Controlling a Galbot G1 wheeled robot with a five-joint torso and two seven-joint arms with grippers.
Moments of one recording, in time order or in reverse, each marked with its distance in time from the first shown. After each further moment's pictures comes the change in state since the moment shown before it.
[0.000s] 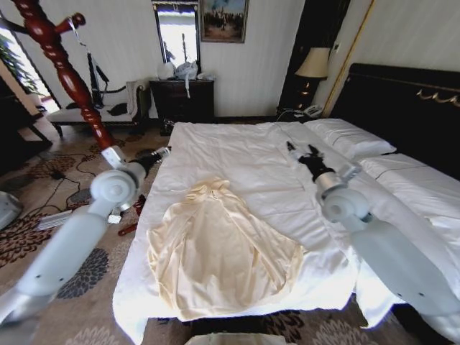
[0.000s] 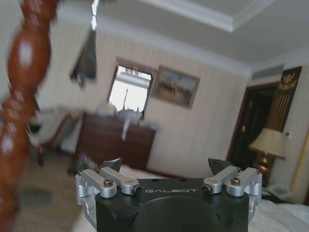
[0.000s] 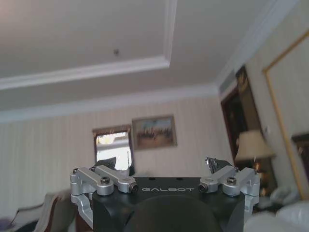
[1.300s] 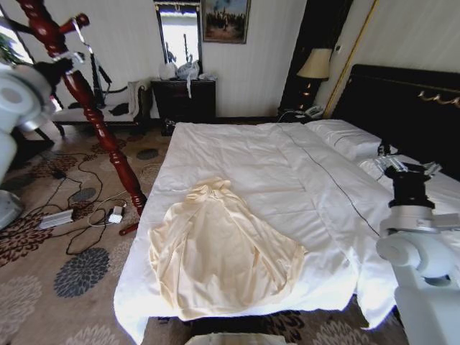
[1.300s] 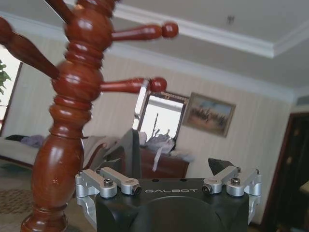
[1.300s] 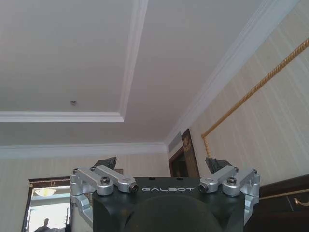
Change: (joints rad) left arm -0.913 0.010 0.541 0.627 -0.167 0.084 0.070; right arm -0.381 0.338 0.467 0.144 -0.265 0.123 -0.126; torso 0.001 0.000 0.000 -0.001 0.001
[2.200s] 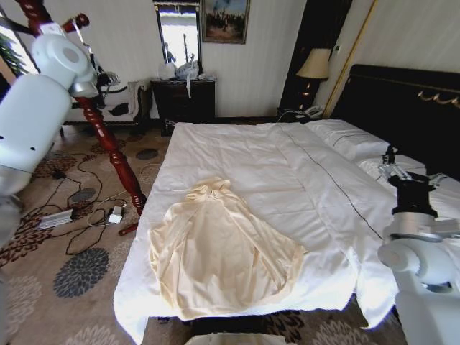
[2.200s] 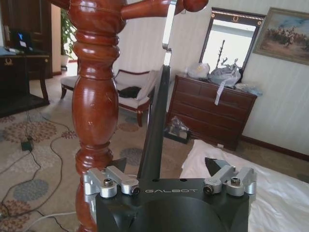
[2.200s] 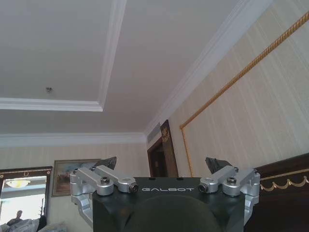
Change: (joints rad) left arm -0.236 -0.198 0.179 0.232 -0.203 0.287 -0.458; right arm -0.041 0.029 0.028 -0.001 -0.026 -0.025 0.067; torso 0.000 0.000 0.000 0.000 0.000
